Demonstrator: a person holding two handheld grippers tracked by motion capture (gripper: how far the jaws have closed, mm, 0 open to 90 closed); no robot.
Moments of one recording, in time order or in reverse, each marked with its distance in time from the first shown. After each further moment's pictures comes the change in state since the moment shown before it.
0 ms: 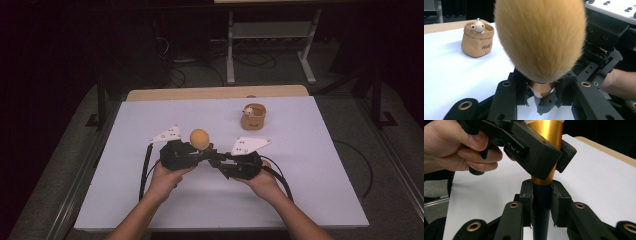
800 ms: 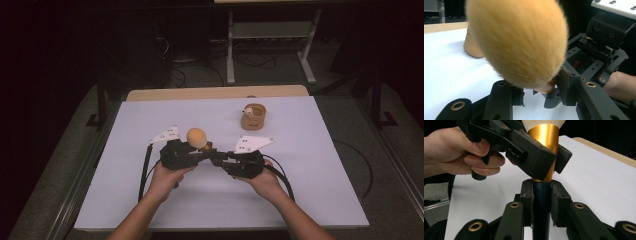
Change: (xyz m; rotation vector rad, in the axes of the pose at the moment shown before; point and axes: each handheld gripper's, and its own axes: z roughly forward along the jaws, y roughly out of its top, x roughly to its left) left arm 0.006 -0.006 0.002 -0.036 0.006 -0.032; right arm -0.003 0.001 -0.005 -0.008 -0.006 0.012
